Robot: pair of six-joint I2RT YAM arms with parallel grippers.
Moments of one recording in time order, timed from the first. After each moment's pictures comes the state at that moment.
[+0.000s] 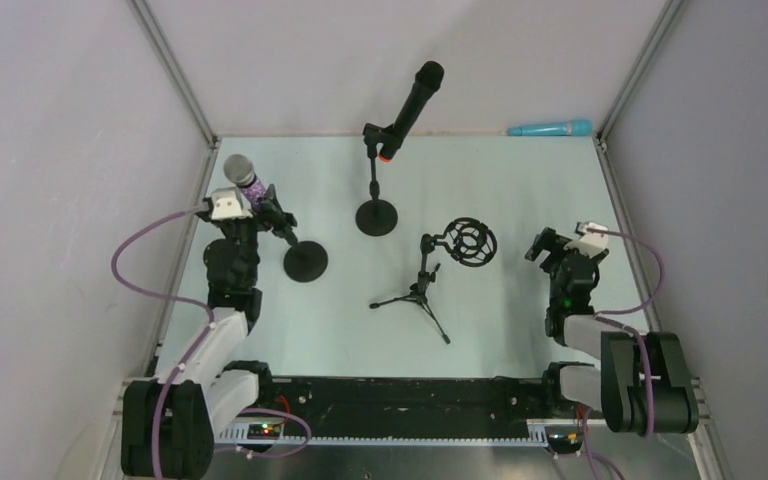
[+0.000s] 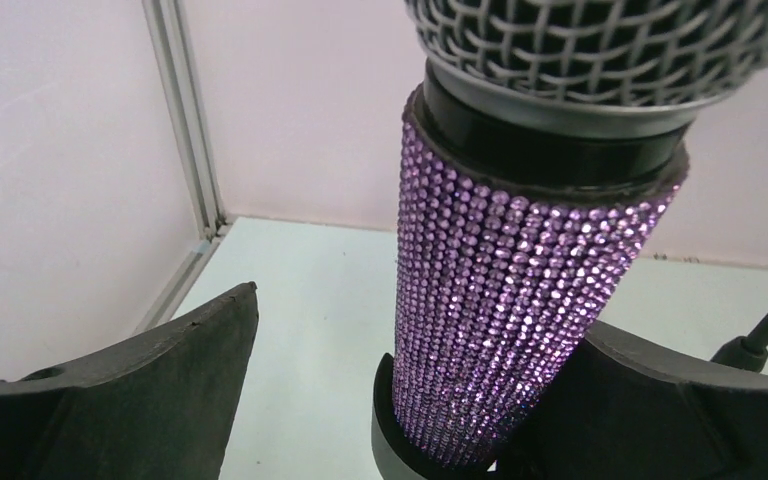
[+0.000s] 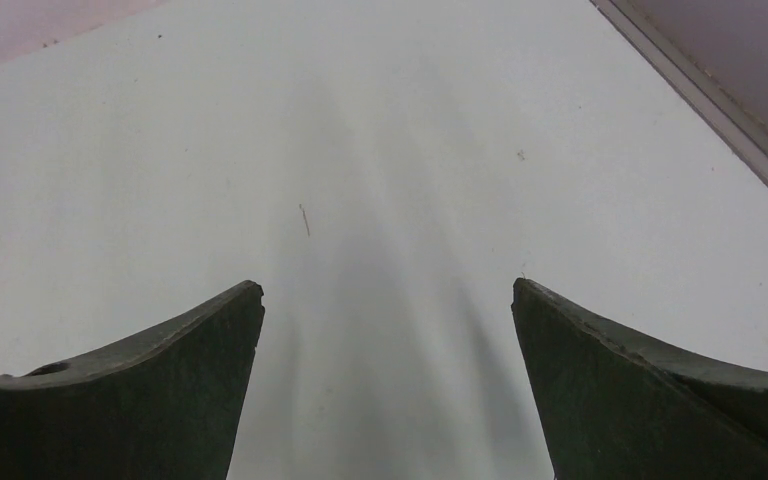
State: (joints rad) left arm -0.05 1.00 0.40 0.80 -0.14 -0.03; right arm -0.02 1.19 0.20 0.80 0.24 0.24
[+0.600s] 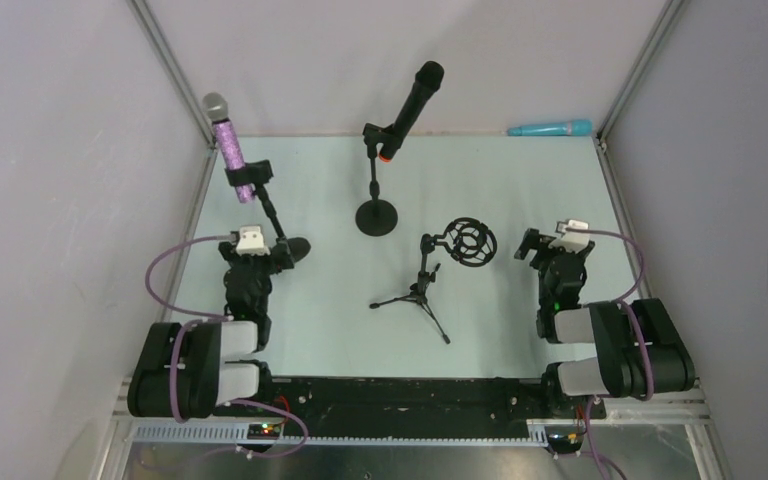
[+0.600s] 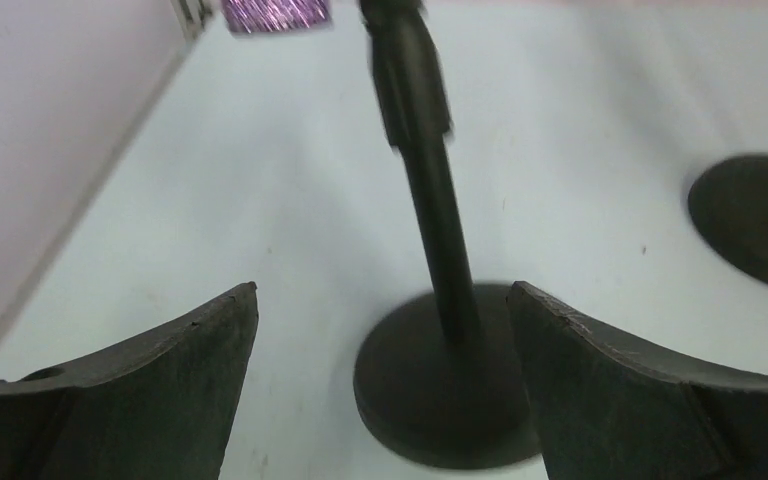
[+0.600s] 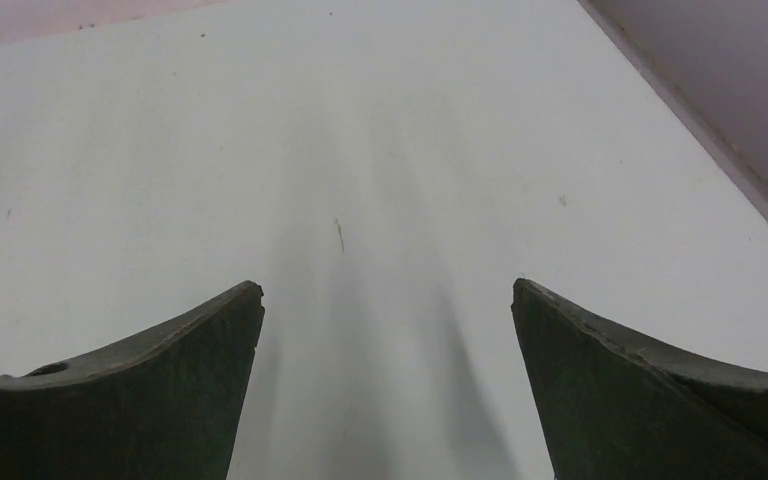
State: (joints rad) left arm -0.01 1.23 0.09 1.16 -0.11 0.03; right arm 0.10 1.38 0.13 1.17 0.31 0.10
